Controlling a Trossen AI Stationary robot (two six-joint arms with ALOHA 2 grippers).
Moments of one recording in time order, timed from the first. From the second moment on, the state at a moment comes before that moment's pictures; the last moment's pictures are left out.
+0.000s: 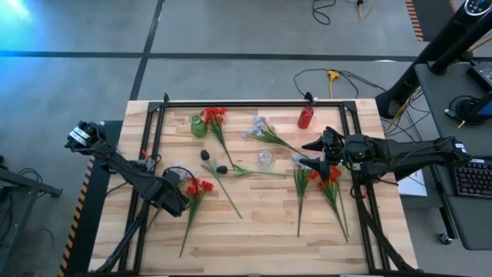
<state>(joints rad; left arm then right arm) -0.62 1.31 0.68 -1.08 -0.09 -1.69 0.00 0.65 0.50 -0.18 0.13 0.39</state>
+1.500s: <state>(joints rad) -0.62 1.31 0.54 -0.92 -0.06 -1.71 0.00 0.65 0.50 -0.18 0.13 0.37</state>
